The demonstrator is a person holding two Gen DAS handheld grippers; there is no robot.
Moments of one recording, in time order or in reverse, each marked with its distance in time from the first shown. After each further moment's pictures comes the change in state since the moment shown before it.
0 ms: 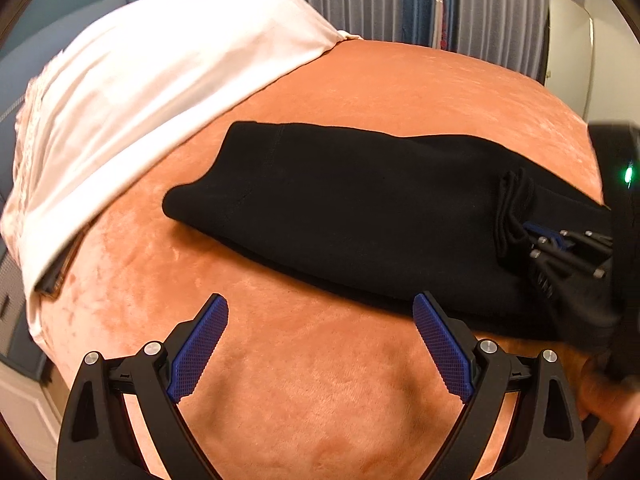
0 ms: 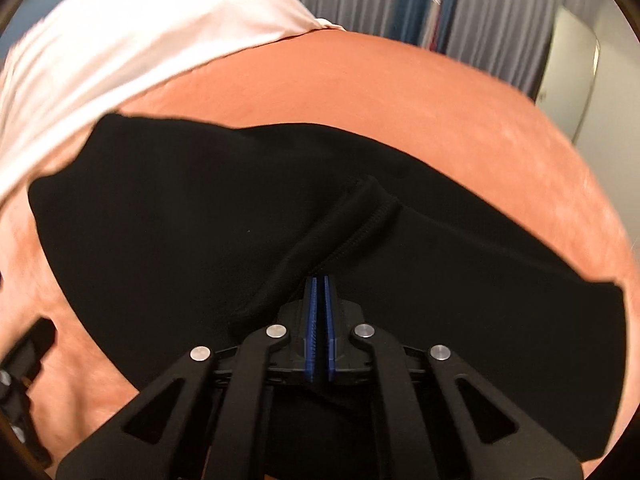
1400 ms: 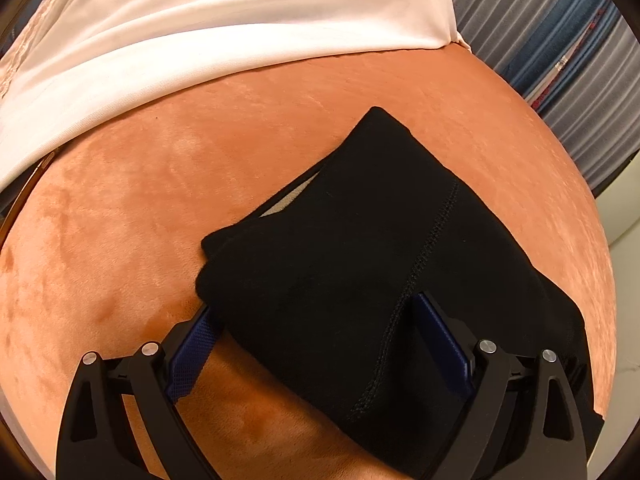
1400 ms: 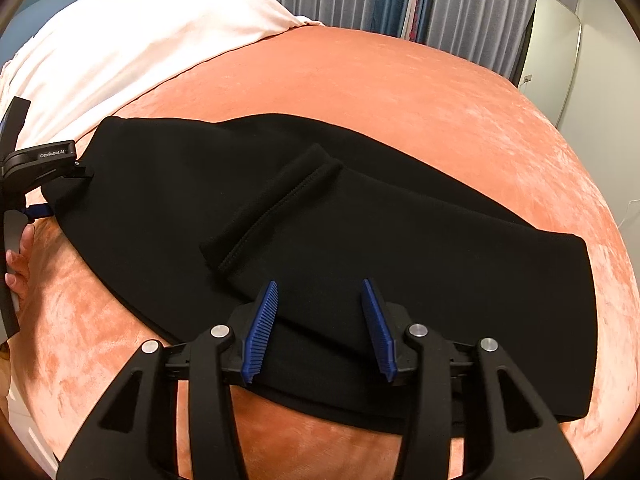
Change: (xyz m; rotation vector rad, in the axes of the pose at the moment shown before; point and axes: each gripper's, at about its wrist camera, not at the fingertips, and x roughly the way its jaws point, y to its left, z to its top) left arm 0.102 0.123 0.070 -0.479 0.161 -0.054; right arm -0.043 -0.038 -0.023 0.128 0.031 0.018
